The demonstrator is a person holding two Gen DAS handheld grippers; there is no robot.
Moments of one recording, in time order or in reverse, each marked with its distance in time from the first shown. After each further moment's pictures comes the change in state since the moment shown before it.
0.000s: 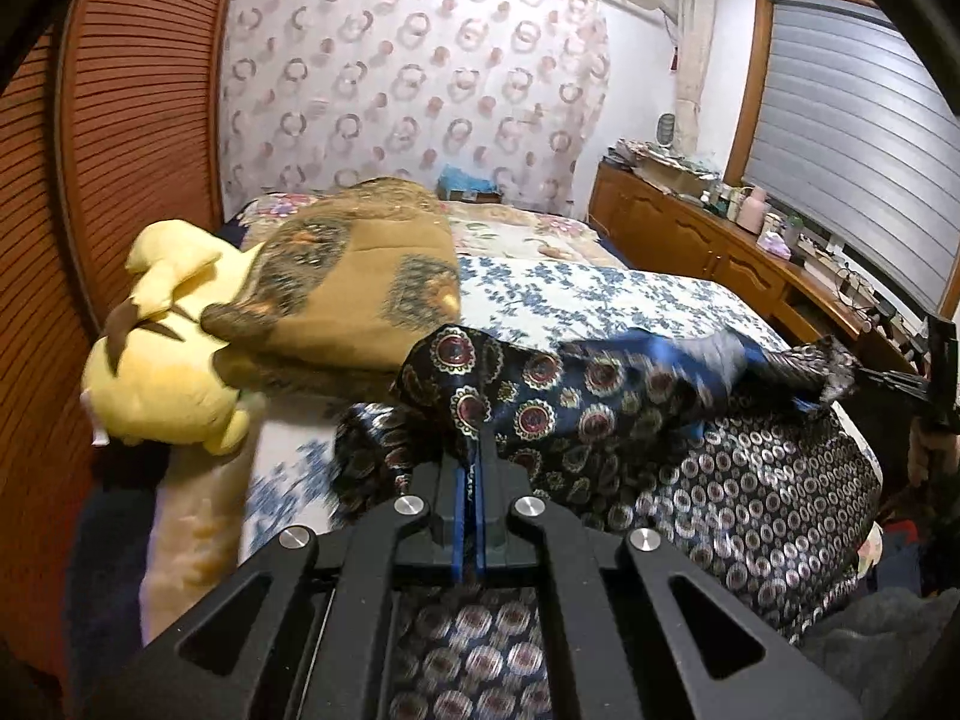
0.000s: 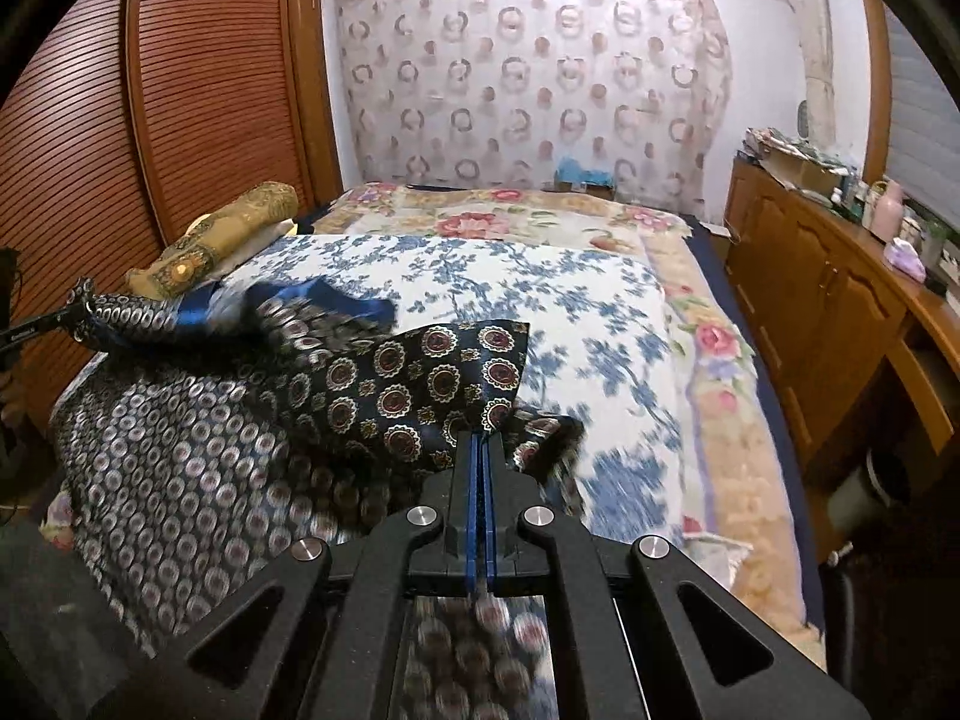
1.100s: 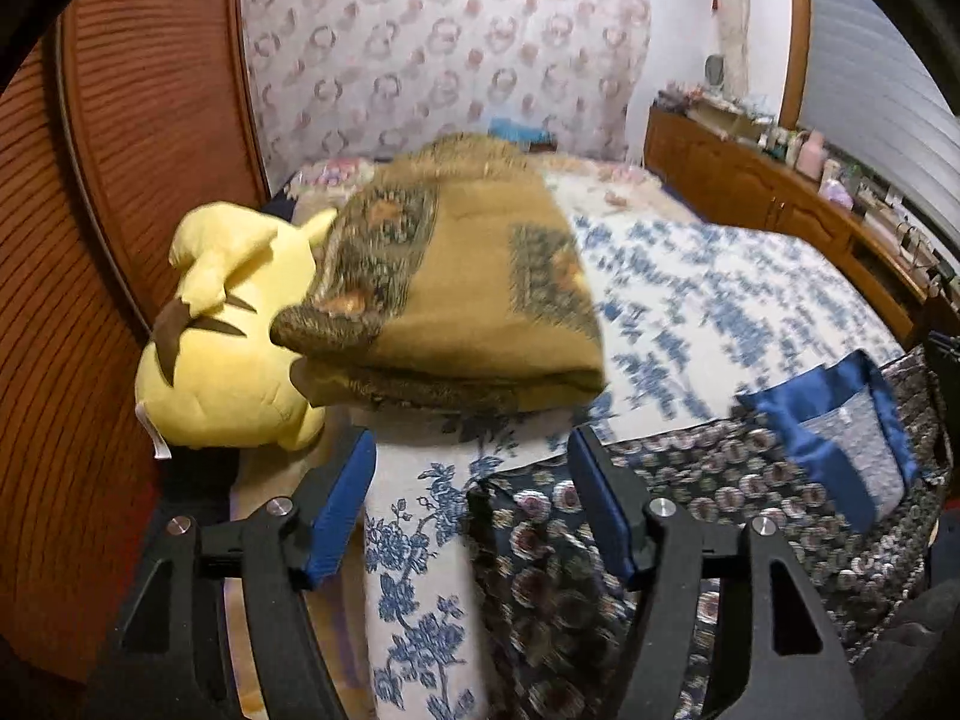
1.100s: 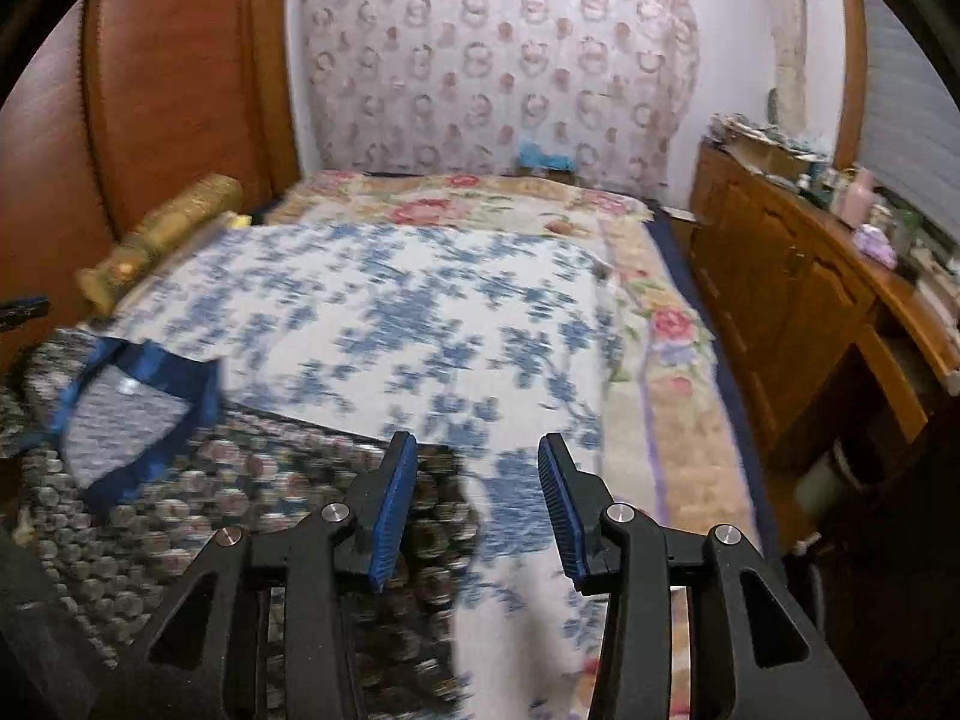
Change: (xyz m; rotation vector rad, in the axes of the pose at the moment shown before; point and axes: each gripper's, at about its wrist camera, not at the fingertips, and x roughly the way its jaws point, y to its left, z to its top) left arm 0.057 0.048 0.024 0.053 0.144 0.150; right arm 0.005 -0.027 0.007 0.011 0.061 -0.115
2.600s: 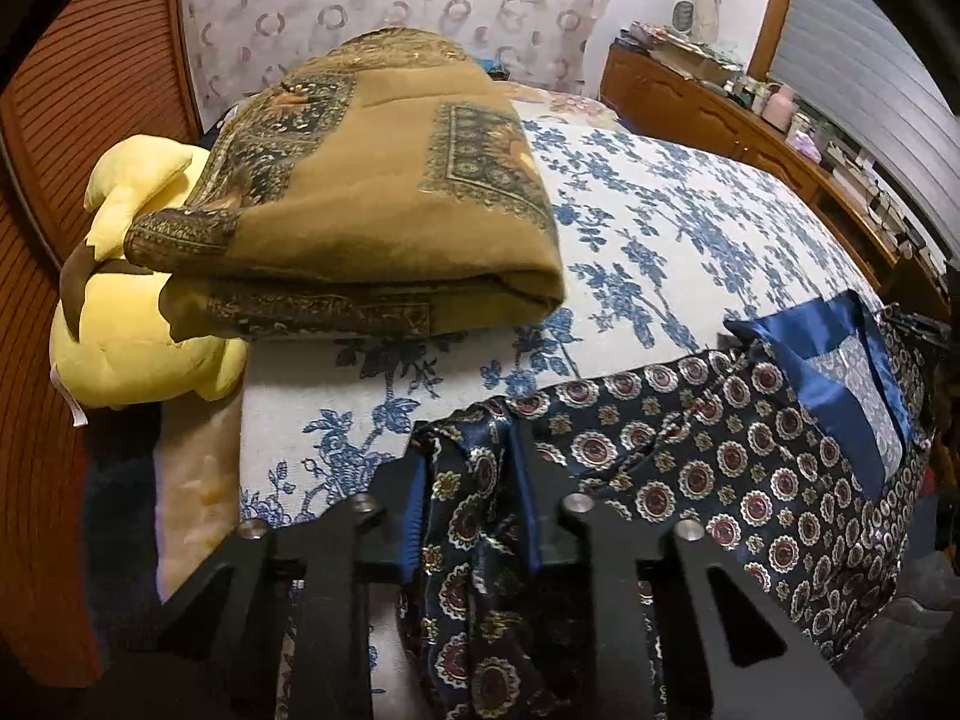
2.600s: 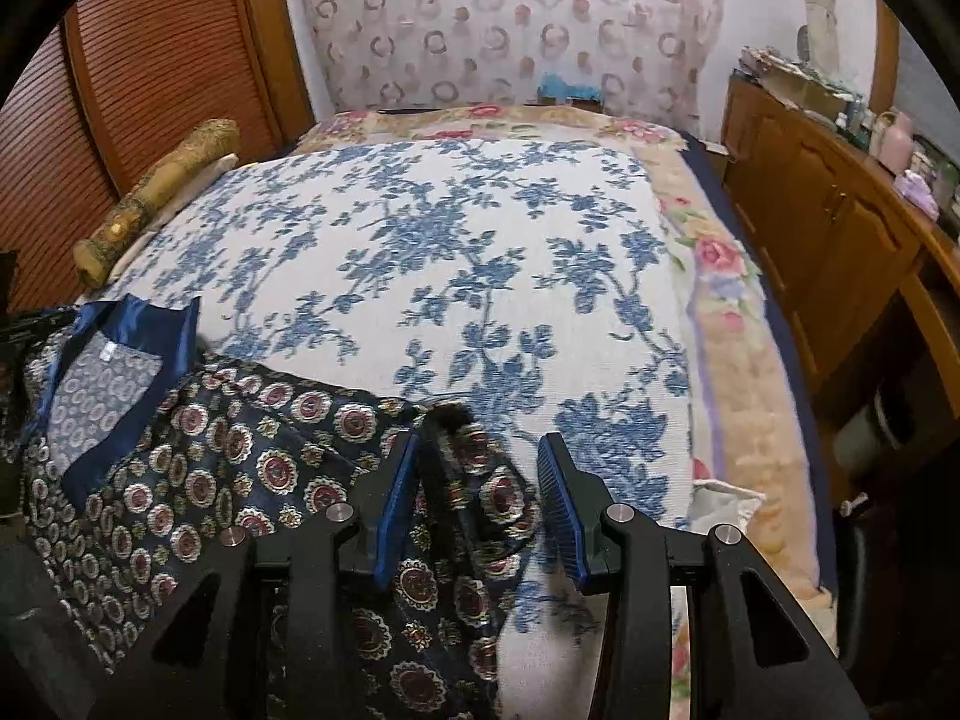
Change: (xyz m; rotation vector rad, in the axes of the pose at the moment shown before) left arm 0.047 -0.023 -0.016 0.033 0.159 -0.139; right arm 0.054 0.004 -0.004 0.027 0.165 0.125
